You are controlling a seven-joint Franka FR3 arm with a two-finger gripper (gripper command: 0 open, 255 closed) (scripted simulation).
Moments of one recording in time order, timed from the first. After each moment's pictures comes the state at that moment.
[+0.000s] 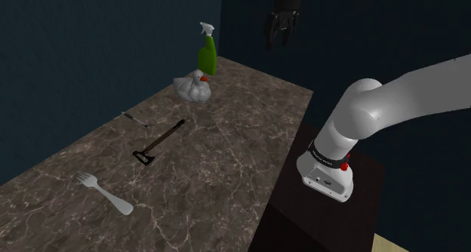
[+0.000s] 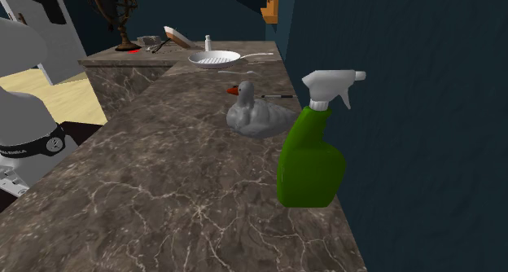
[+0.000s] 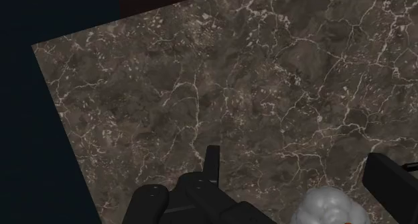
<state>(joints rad) 0.02 -0.74 -0.03 -2.40 0.02 1.58 0.09</state>
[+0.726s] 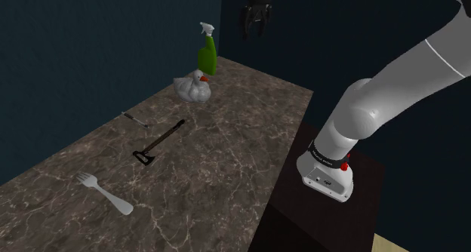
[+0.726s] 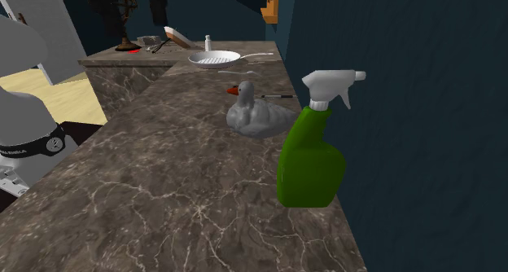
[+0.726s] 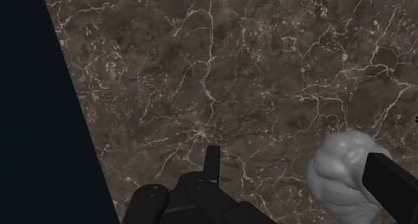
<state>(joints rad) 0.02 -0.39 -0.08 -2.16 -0.01 1.71 0.00</state>
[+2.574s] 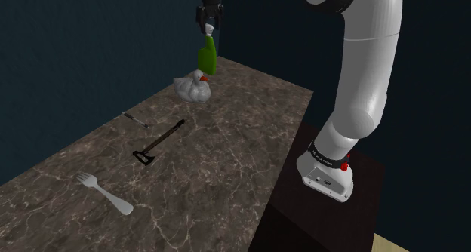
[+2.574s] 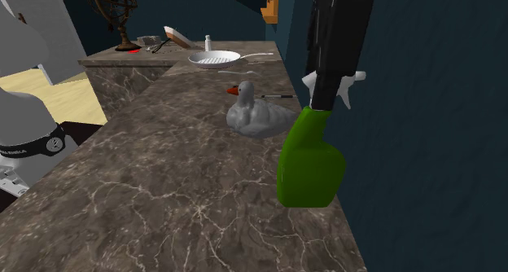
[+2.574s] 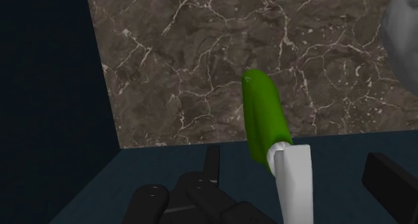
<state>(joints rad) -0.01 0.41 -0.12 -1.35 0.04 1.73 -0.17</state>
